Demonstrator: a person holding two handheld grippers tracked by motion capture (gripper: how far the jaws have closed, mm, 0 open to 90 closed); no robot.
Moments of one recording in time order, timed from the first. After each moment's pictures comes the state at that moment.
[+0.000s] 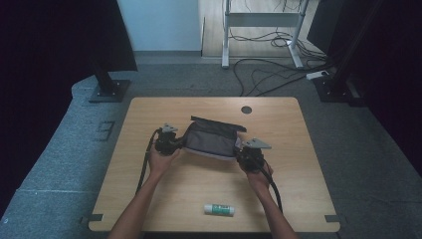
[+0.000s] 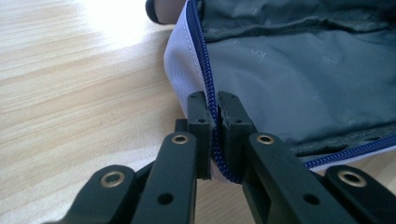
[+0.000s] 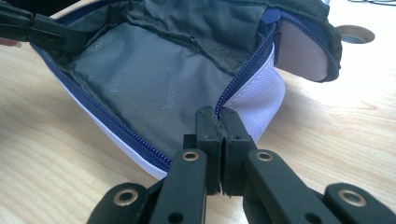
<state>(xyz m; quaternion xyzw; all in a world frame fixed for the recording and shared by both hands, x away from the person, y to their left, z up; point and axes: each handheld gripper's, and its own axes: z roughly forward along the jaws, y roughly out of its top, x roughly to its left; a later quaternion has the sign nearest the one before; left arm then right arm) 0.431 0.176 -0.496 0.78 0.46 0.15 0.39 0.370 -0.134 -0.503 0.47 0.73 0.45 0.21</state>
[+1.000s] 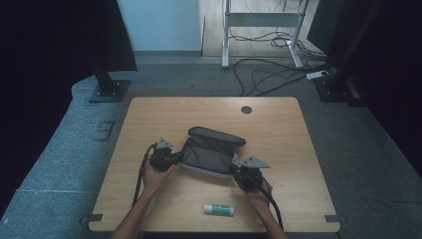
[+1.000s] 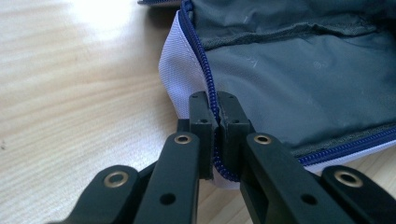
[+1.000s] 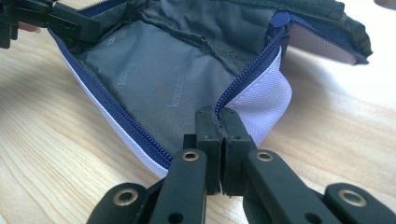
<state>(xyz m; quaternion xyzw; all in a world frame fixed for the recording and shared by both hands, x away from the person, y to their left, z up) 0.386 0.187 -0.517 0.79 0.45 0.12 0.39 0.321 -0.127 -0.524 0.45 0.75 0.45 0.19</state>
